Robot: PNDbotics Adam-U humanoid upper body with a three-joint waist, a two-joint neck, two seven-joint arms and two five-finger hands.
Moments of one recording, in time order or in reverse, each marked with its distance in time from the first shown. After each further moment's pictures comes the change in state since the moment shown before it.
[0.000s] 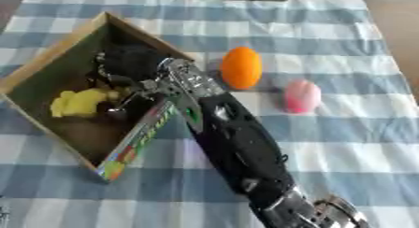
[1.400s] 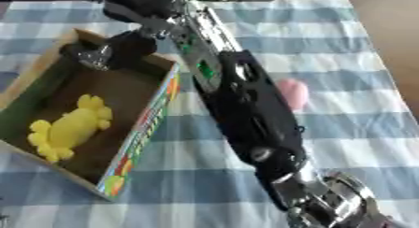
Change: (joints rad) left arm 0.003 -0.008 -0.004 0.000 0.006 0.002 -0.007; right arm -0.102 -0.137 -0.032 -0.167 -0.219 0.060 -0.075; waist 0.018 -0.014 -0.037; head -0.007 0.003
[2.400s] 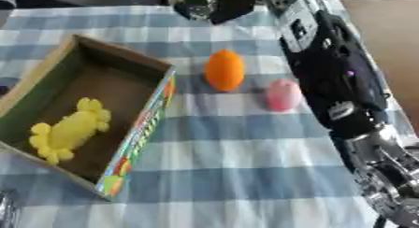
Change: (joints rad) left arm 0.007 0.001 0.001 0.000 -0.001 0.000 0.007; right arm 0.022 -0.298 -0.033 0.104 -0.199 0.016 0.179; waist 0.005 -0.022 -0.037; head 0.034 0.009
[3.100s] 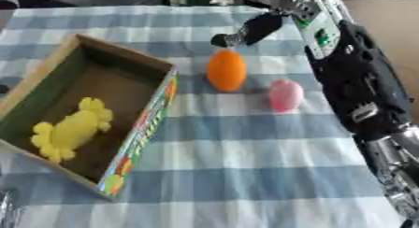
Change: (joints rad) left arm 0.000 0.007 0.001 0.000 -0.005 0.002 0.006; right arm 0.037 -0.056 0.015 0.095 -0.079 -0.032 0.122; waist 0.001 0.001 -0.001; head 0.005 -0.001
